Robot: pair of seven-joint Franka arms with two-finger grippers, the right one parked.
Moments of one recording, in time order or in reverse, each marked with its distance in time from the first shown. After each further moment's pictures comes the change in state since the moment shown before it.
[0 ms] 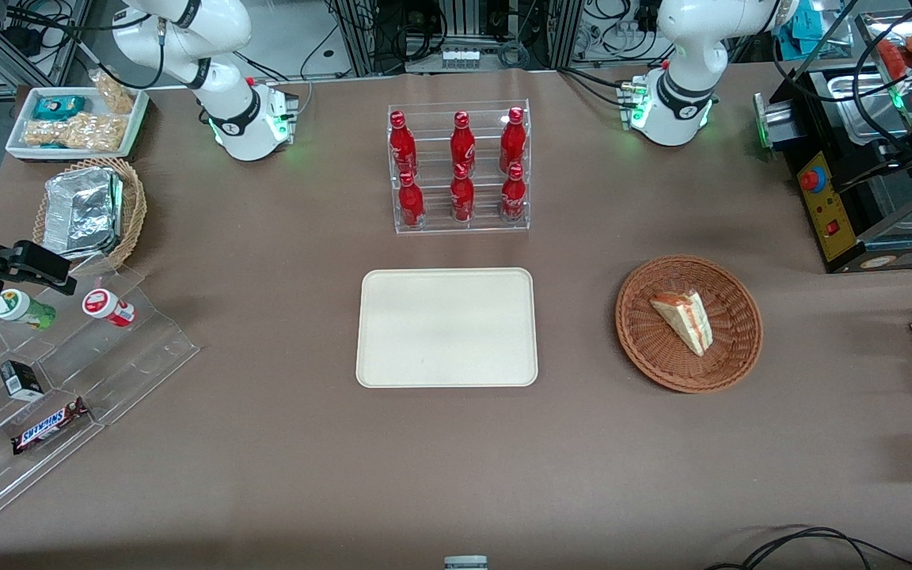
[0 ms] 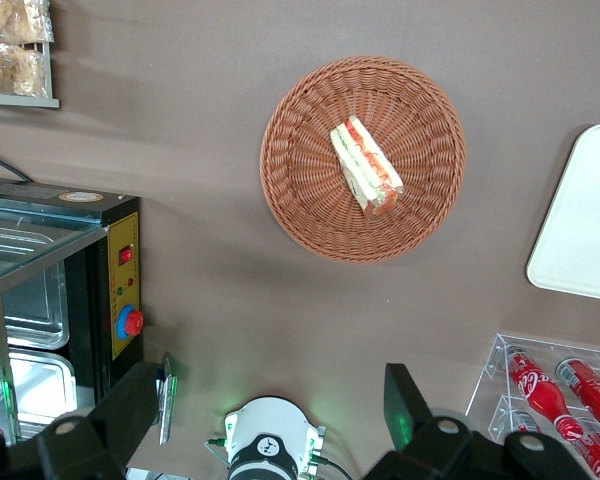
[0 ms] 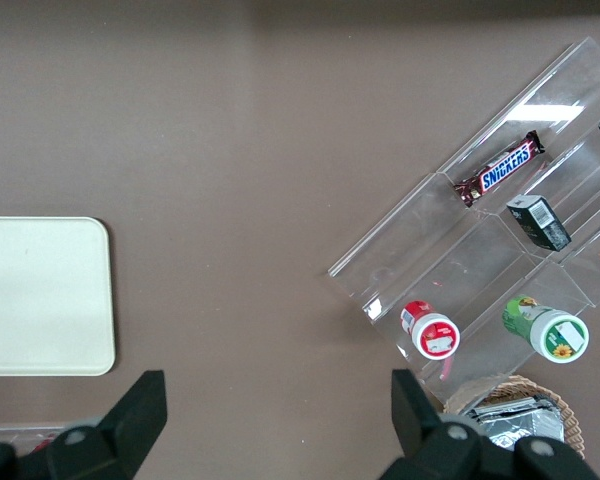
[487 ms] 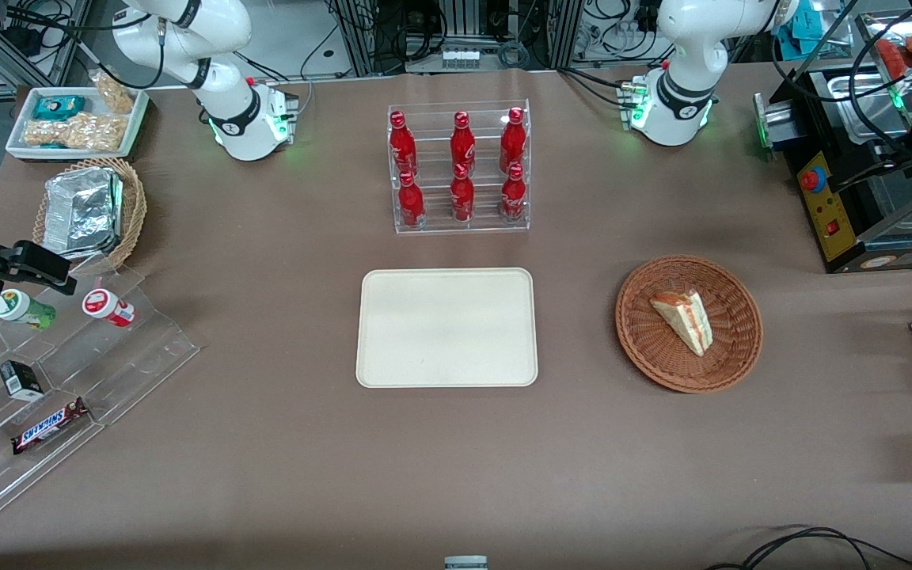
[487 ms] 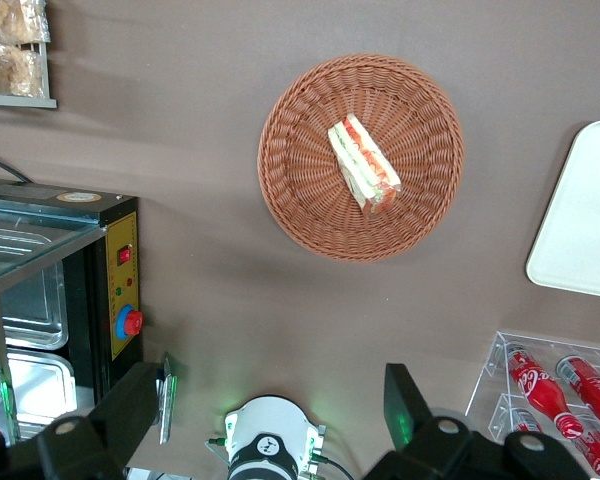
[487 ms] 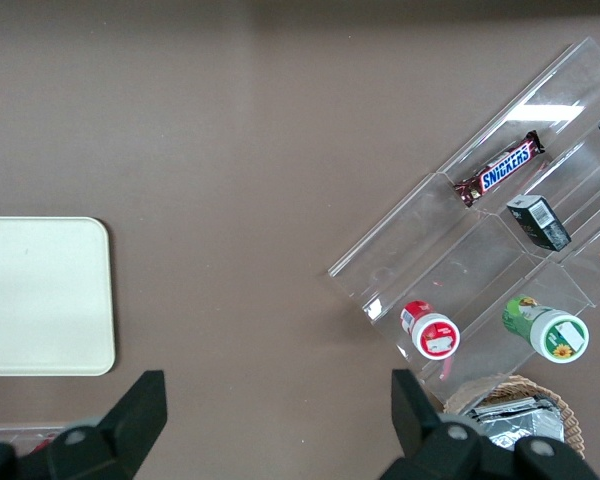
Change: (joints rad) arm 0.001 0.006 -0.002 -0.002 0.000 -0.001 0.000
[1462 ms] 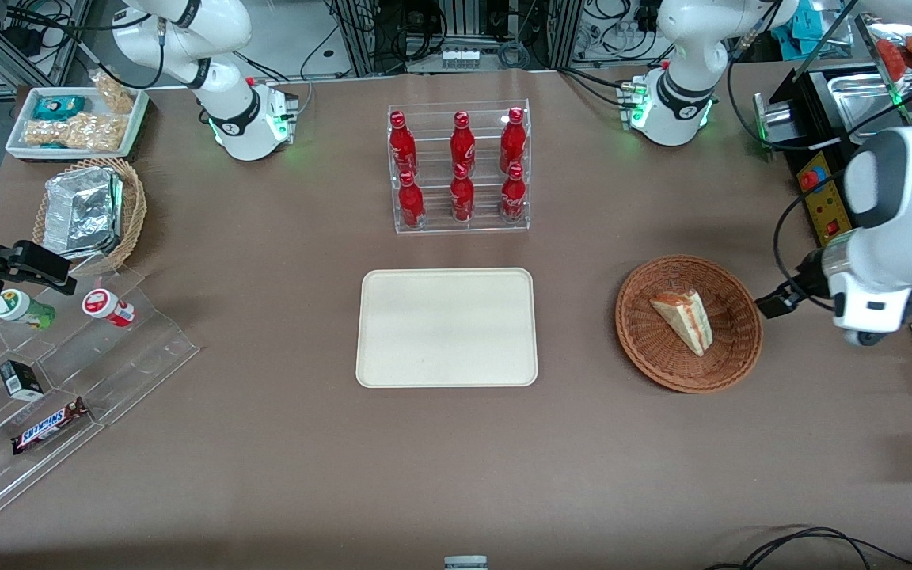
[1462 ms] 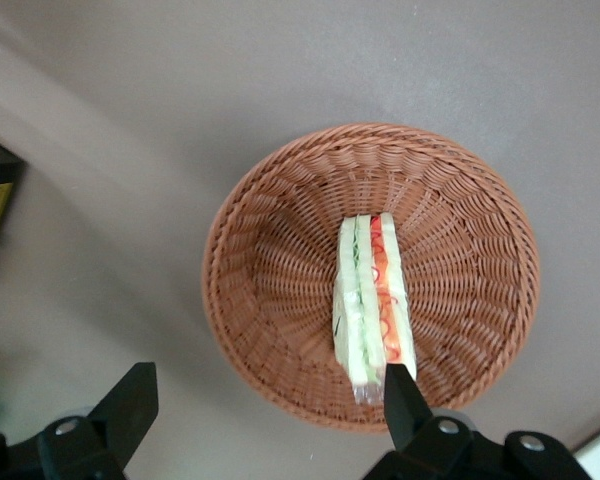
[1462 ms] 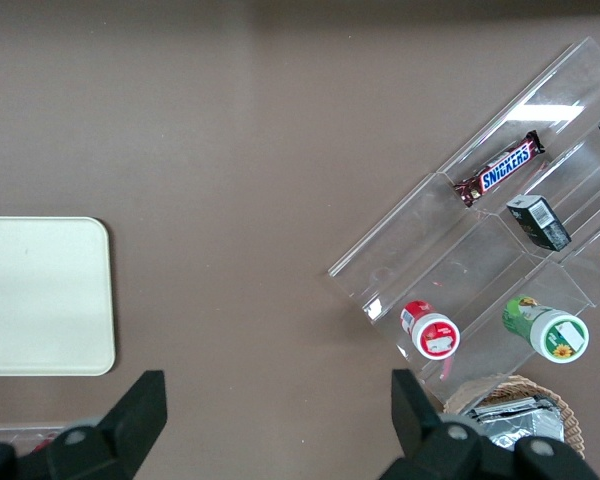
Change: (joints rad) arm 0.007 0.148 0.004 -0.489 -0.001 0.649 -0.481
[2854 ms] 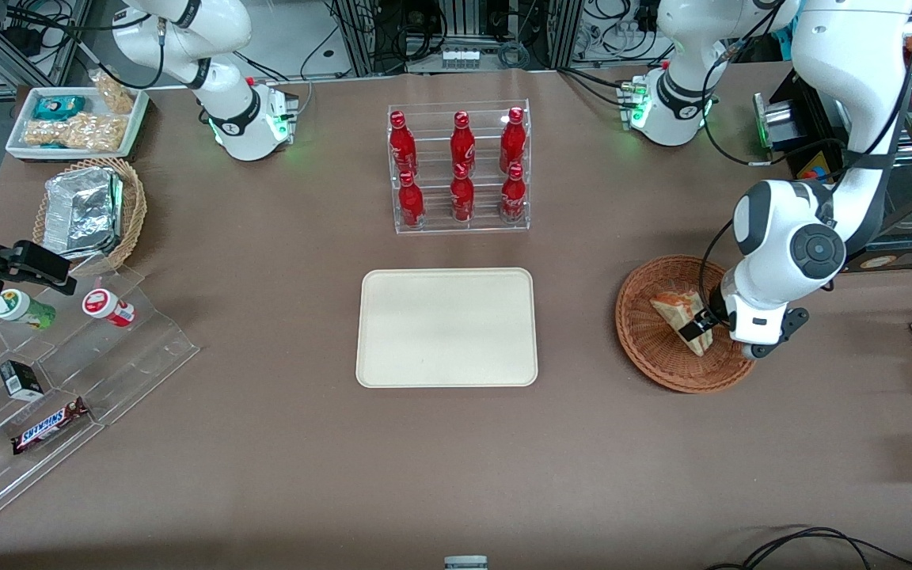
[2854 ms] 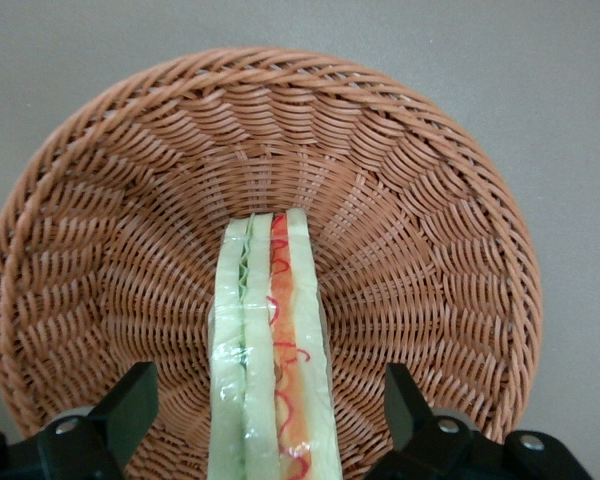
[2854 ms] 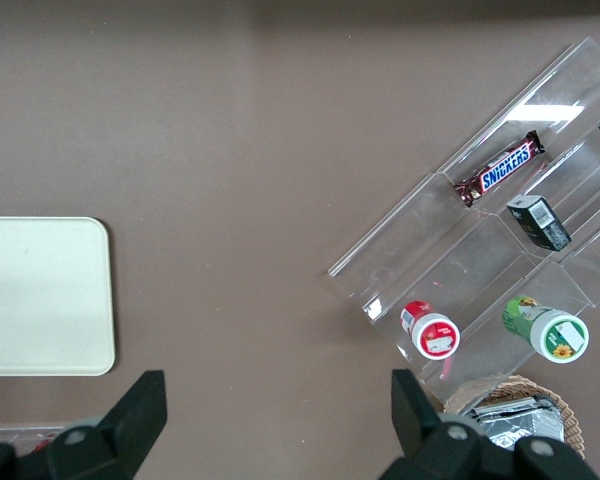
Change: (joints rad) arm -0.086 0.133 -0.014 -0.220 -0.003 0.459 -0.085
